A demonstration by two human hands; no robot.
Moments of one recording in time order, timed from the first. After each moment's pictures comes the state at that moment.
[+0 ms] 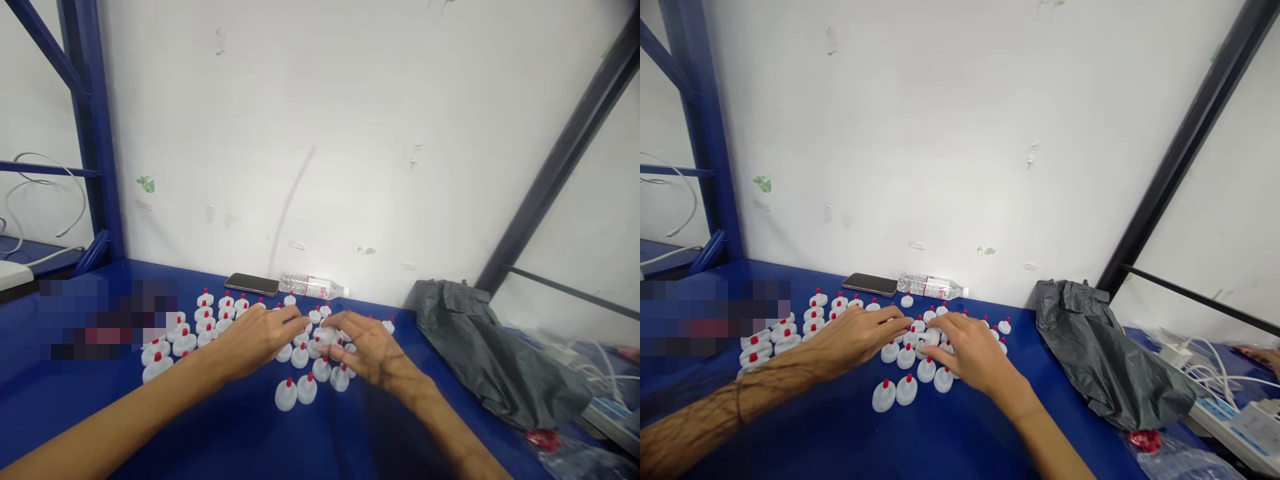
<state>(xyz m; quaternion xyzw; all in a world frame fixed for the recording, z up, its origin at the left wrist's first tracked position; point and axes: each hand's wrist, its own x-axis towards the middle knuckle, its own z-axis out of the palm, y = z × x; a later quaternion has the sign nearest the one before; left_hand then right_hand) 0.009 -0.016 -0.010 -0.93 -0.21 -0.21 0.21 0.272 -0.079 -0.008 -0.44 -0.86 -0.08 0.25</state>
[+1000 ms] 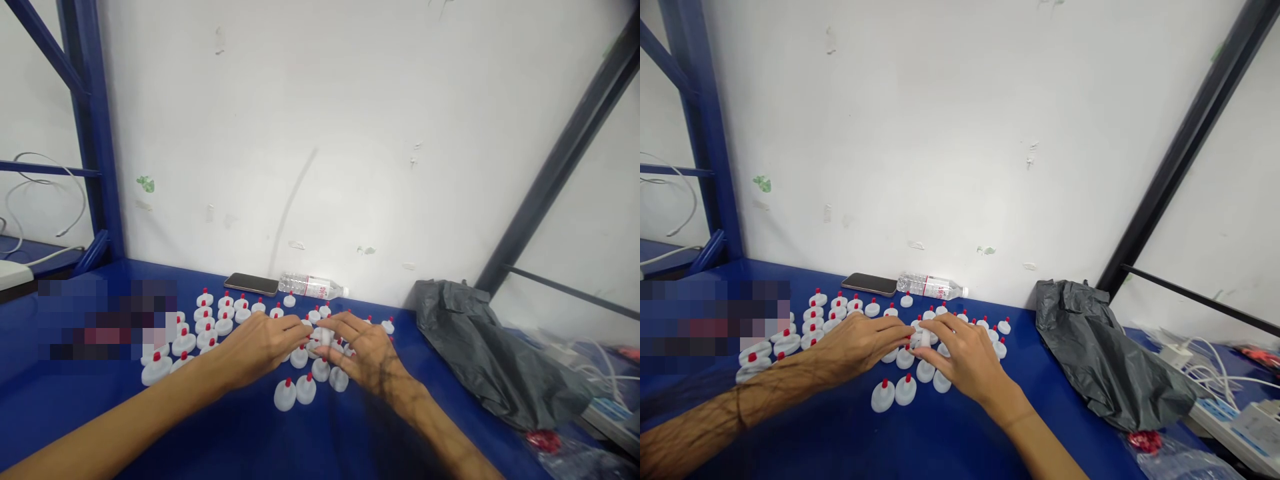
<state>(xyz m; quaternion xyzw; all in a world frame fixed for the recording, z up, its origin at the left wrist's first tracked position) 0.016 -0.021 -0.019 -0.93 -0.17 -0.27 0.17 0.262 -0.084 -0.013 -0.41 -0.84 -0.16 0.31</state>
